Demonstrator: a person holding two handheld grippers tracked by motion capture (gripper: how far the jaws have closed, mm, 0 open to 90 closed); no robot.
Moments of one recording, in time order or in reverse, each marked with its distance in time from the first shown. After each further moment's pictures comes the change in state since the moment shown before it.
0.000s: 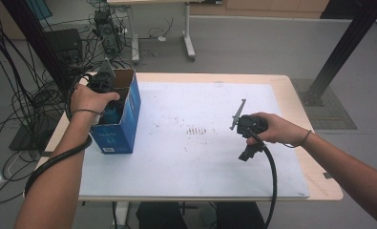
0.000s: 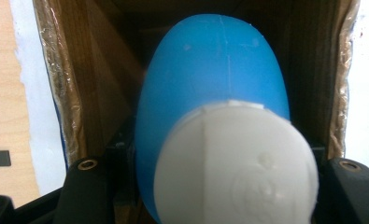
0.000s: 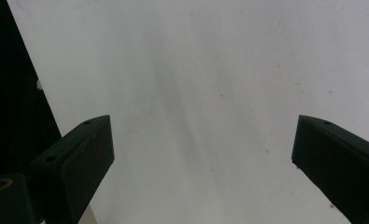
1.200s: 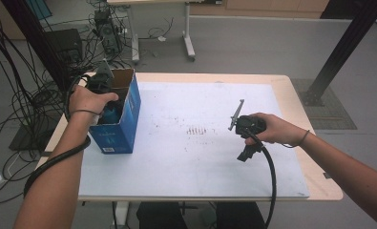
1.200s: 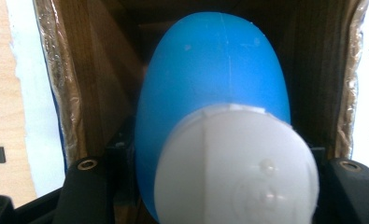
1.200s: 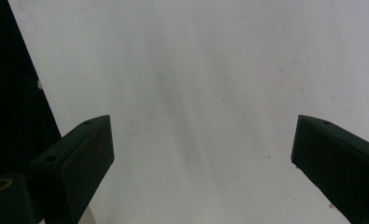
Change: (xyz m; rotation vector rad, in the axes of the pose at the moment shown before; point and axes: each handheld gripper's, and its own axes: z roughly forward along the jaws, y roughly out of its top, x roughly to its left) left arm 0.003 -0.002 0.001 0.012 -0.013 -0.012; right arm 0.002 0.004 0.002 0.002 0.000 -0.004
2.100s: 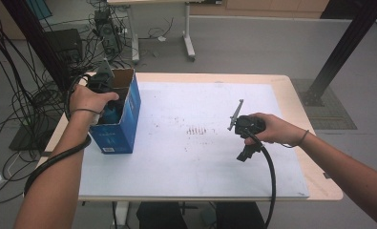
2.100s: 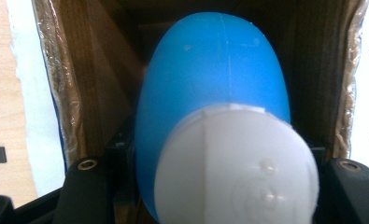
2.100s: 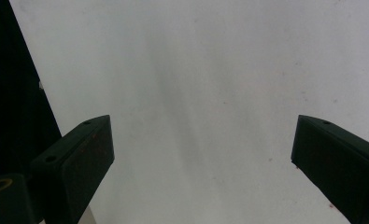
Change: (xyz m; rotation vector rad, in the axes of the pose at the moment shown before) left arm 0.000 0.002 0.000 0.004 0.001 -0.003; right arm 0.000 0.001 0.001 -0.001 0.008 -0.004
